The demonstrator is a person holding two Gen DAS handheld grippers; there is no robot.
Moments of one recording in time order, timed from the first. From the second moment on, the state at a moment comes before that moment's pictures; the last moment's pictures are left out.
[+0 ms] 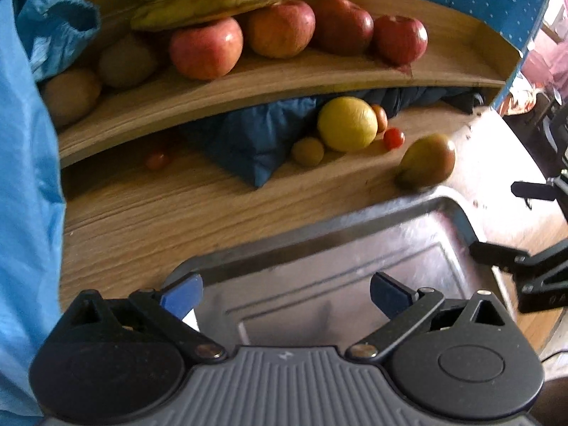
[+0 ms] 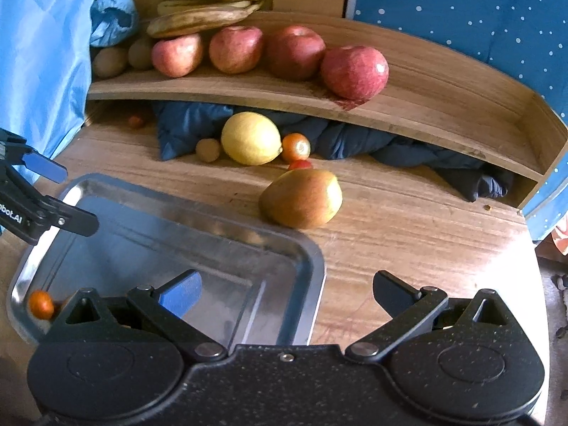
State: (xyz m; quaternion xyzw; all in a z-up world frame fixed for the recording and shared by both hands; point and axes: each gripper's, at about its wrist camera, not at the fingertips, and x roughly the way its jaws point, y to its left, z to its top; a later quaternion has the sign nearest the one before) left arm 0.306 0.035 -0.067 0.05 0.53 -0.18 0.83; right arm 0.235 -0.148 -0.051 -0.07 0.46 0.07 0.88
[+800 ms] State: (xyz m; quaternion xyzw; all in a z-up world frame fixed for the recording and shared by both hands) left arm 0.389 -0.012 -0.088 -0.05 0.51 -0.13 0.85; right arm 0.294 -0.164 -0.075 -0.03 0.46 0.09 0.88
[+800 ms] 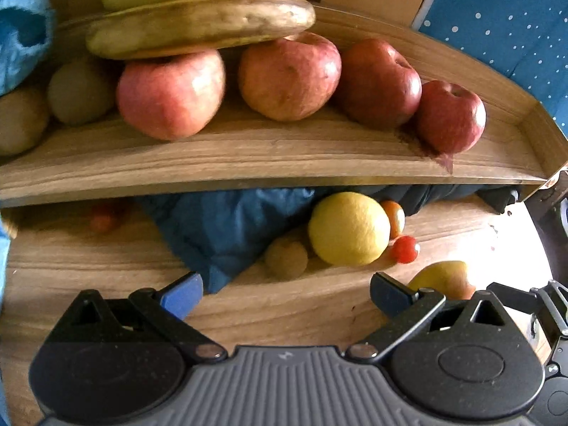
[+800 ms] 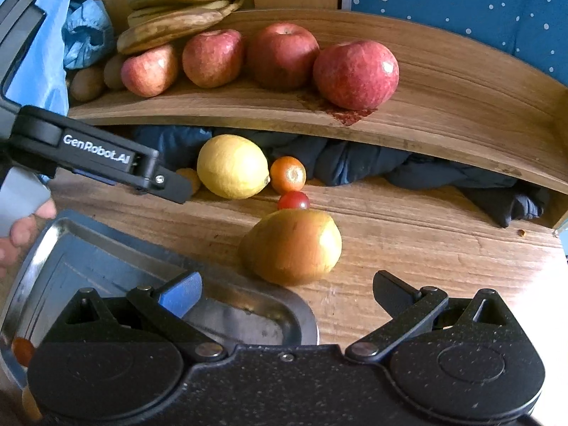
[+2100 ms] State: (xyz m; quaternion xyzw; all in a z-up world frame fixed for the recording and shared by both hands) left arm 0.393 -0.007 -0.104 -0.07 0.50 -0.15 0.85; right arm 0.319 -0.157 -0.093 -0.02 0.47 0.10 0.88
